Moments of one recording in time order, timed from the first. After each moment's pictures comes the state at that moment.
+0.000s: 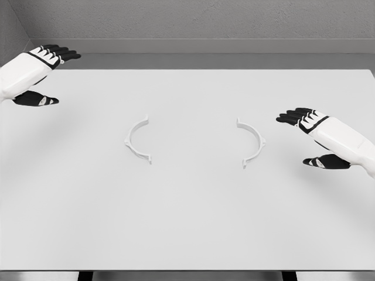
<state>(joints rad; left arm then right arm) -0.52 0.84 -0.40 -1.30 -0.44 -0.61 -0.08 0.02 -0.64 -0.11 -1.73 0.34 -0.61 0.49</state>
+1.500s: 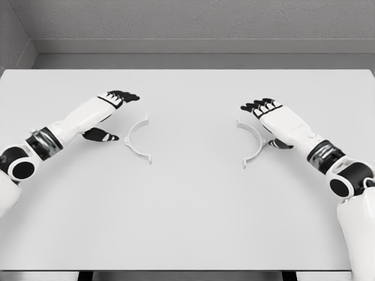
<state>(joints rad) -0.47 0.56 -0.50 -1.18 -0.48 -0.61 -0.08 -0.23 -0.23 -0.06 -1.46 1.06 -0.60 0.37</state>
